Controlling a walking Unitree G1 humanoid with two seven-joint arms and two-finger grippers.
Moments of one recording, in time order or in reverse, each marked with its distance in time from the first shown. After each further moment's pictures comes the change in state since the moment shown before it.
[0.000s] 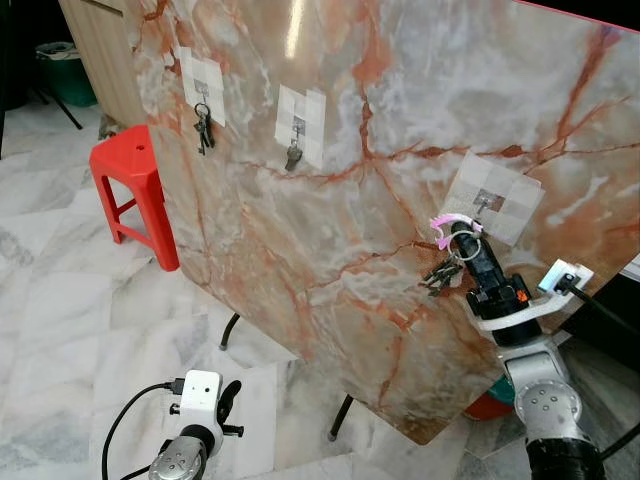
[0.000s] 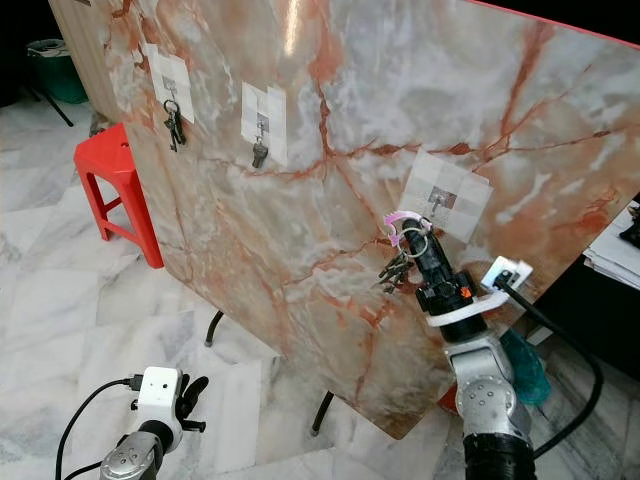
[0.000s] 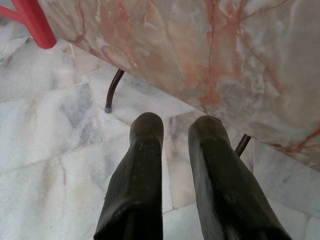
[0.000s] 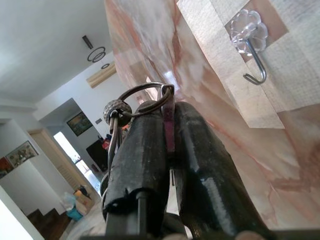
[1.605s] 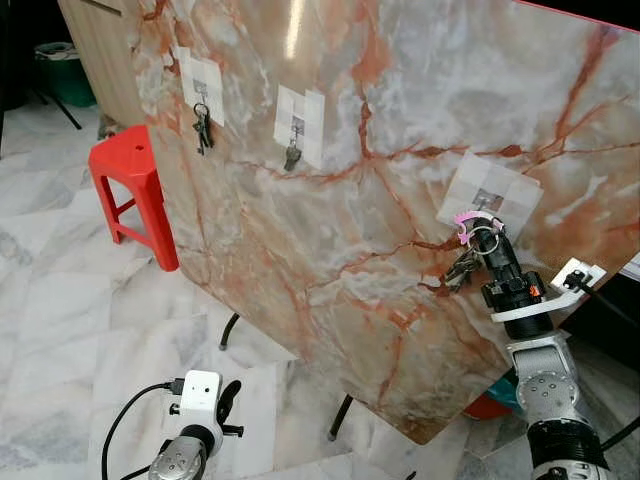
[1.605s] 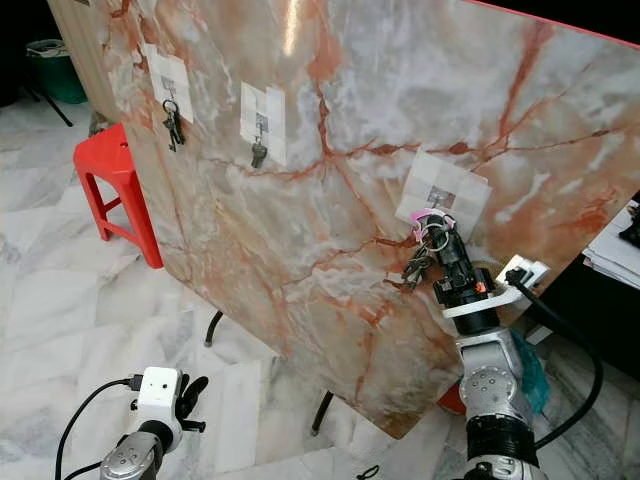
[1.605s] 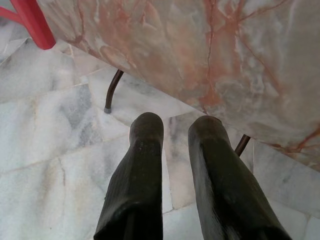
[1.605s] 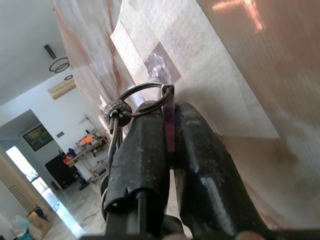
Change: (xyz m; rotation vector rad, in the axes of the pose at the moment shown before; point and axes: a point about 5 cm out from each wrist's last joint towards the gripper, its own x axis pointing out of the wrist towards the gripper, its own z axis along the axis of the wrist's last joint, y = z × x) left arm 0.000 0.000 0.000 0.001 -0.004 0.000; right arm -0.003 -0.024 0.015 -0.097 -0.080 -0.123
